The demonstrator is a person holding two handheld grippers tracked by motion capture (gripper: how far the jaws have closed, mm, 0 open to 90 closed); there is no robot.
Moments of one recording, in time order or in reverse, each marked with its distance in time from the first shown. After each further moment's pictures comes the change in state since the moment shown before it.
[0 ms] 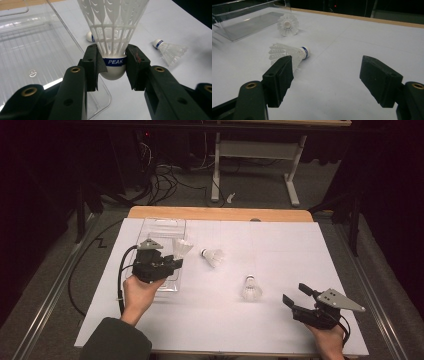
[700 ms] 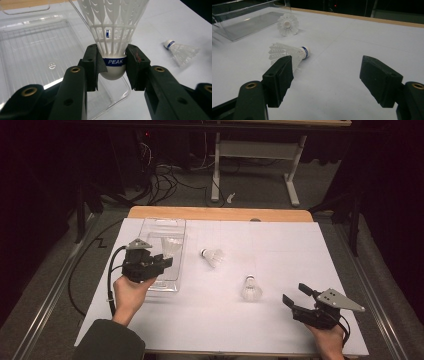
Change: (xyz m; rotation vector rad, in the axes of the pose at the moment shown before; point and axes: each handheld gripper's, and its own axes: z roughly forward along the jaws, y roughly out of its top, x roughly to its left) left arm 0.018 -0.007 -0.013 -0.008 0.047 -0.033; right arm 0.000 0.000 0.000 0.001 0.000 0.000
